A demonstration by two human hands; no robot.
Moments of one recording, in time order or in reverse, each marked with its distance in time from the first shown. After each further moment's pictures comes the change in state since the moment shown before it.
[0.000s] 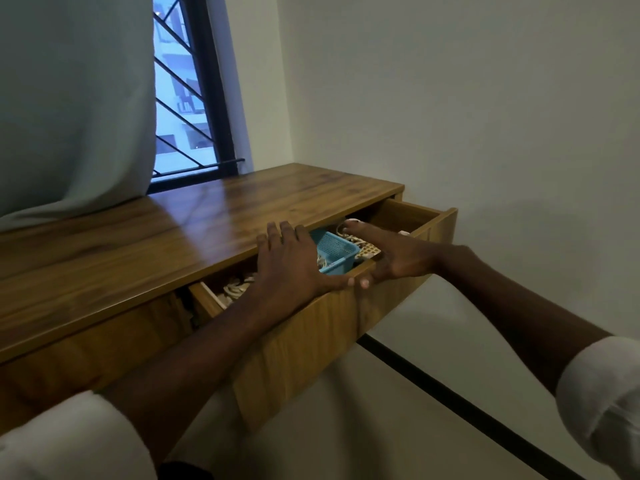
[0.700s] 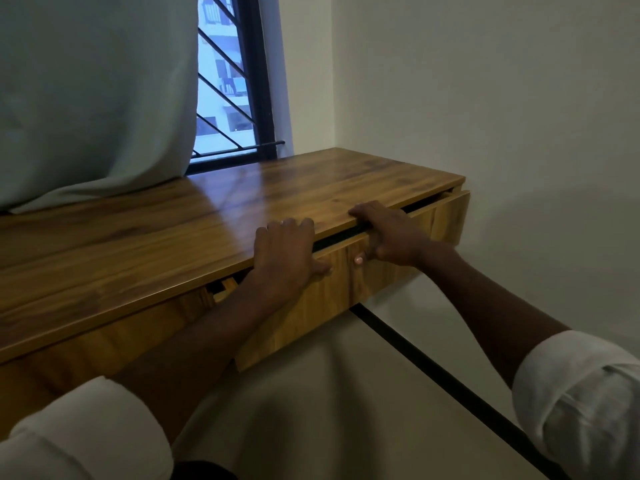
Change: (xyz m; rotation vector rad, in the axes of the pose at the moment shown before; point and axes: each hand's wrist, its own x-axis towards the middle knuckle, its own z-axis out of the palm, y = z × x) left_hand 0.044 -0.083 0.026 0.110 0.155 -0.010; right_hand 0.122 -0.004 0.038 -0.195 0.295 -0.040
